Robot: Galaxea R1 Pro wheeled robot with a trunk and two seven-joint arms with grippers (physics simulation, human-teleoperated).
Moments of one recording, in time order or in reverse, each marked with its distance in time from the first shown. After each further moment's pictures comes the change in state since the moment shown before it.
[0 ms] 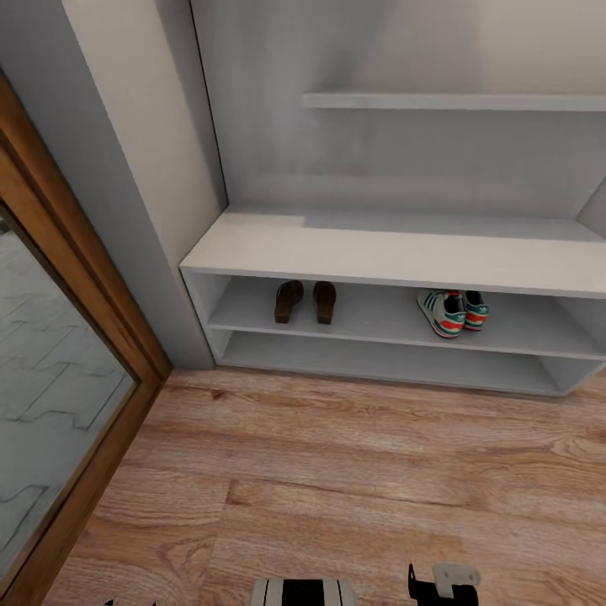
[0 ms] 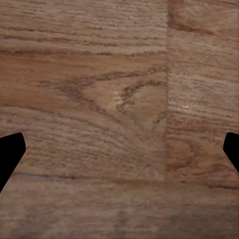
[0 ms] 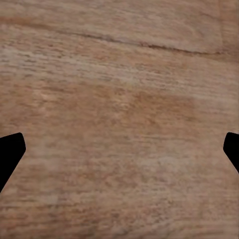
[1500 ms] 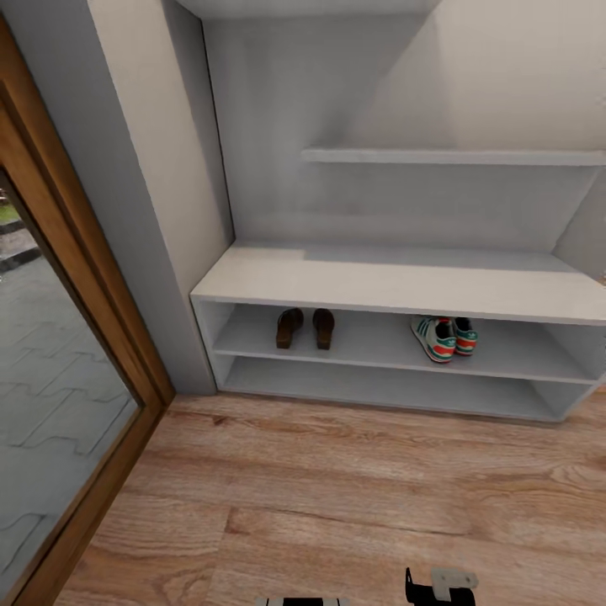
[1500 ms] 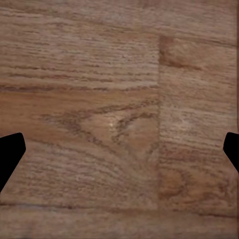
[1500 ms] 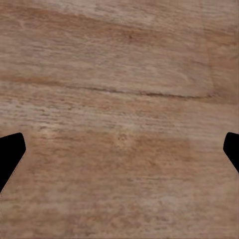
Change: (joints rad) left arm 0.000 -0.004 0.000 0.035 0.001 0.000 0.004; right arm 0.006 0.009 -0.001 0.000 0.001 0.007 0.006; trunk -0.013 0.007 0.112
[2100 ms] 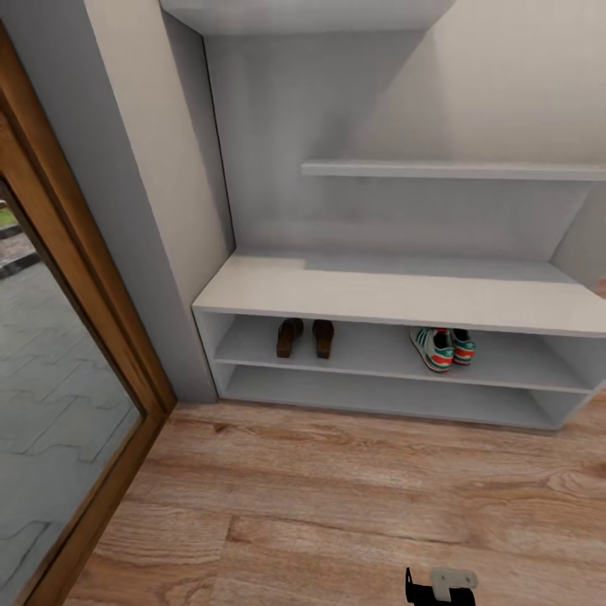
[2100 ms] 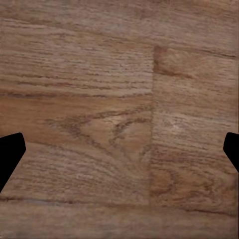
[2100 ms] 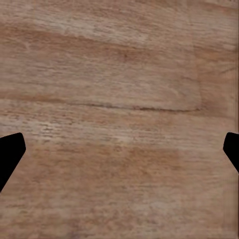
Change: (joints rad) left arm 0.000 0.000 0.002 0.022 0.001 0.000 0.000; right arm 0.000 0.000 0.000 0.000 0.000 0.000 0.000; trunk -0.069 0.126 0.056
